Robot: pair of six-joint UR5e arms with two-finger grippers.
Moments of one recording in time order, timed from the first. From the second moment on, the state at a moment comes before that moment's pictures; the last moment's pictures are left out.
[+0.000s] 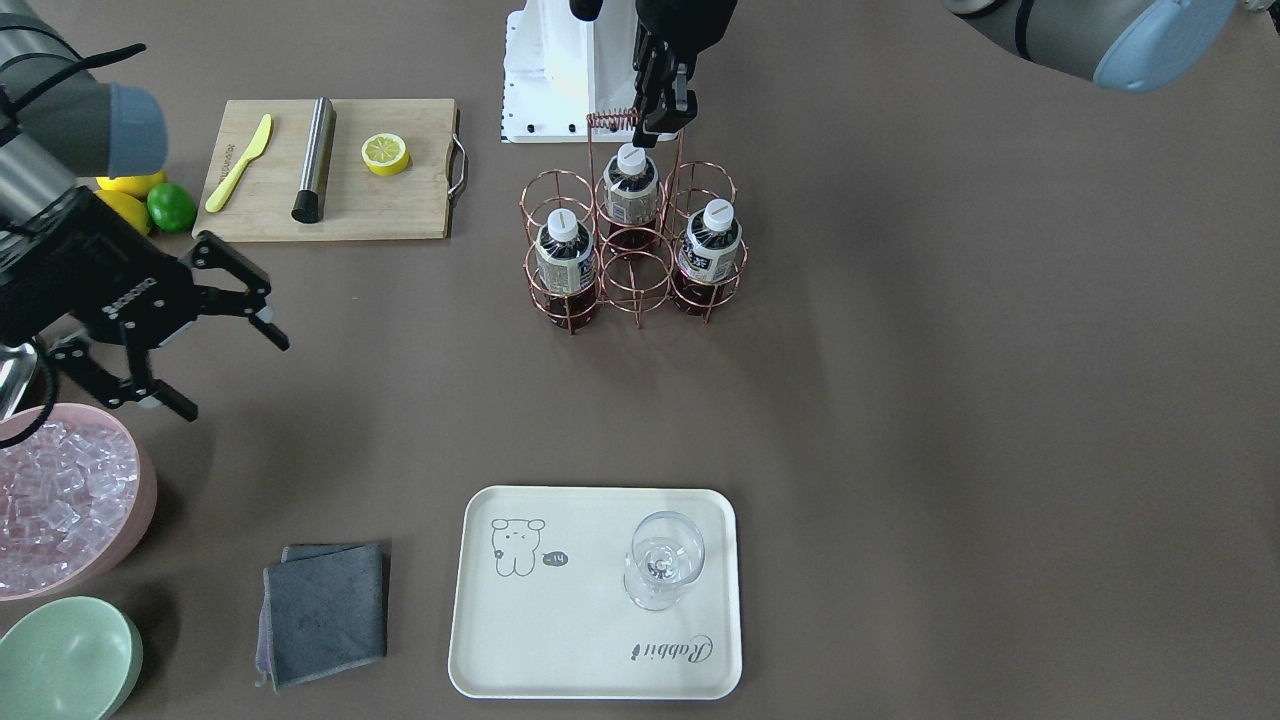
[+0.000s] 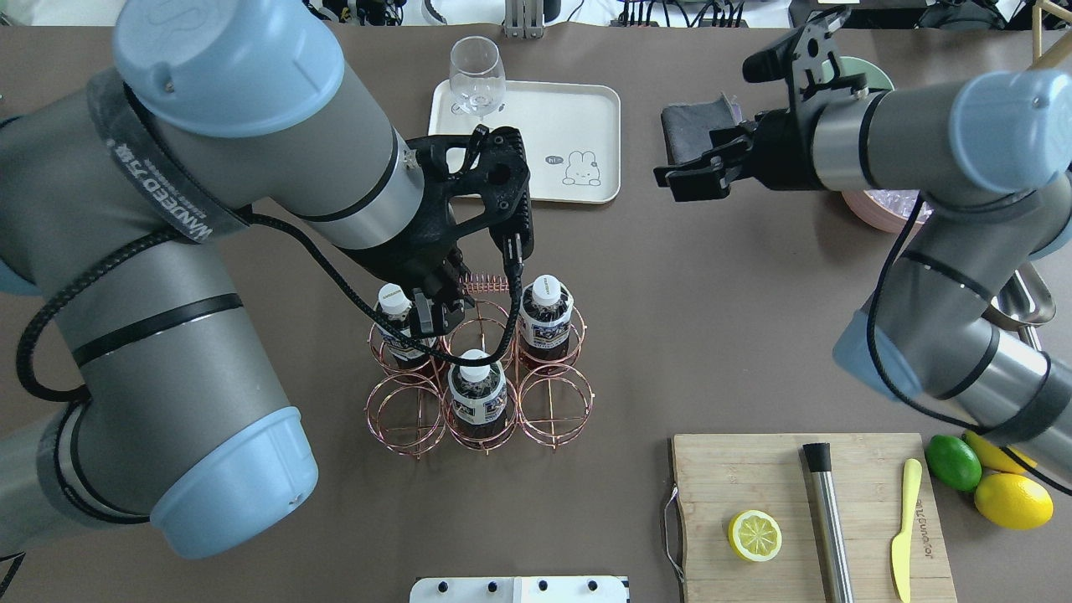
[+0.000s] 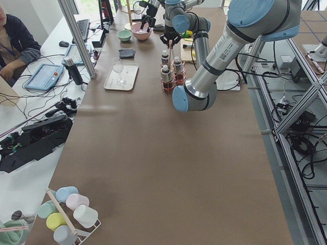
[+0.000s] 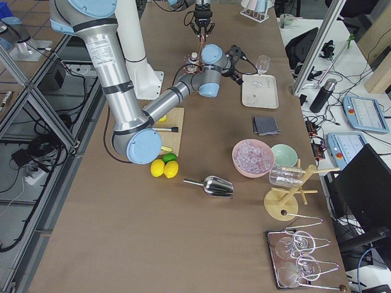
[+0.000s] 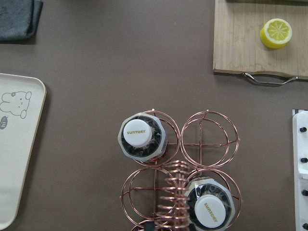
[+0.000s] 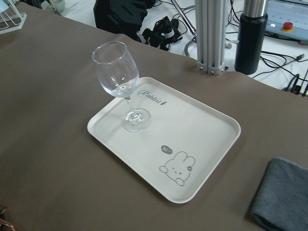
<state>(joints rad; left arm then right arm) -0.62 -2.40 -2.06 -1.19 -2.03 0.27 0.82 -1.22 1.84 -0.80 1.91 0.64</state>
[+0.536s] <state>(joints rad) -0.62 -2.40 -2.06 -1.19 -2.03 0.26 0.57 -1.21 1.96 -0.88 1.61 0.65</state>
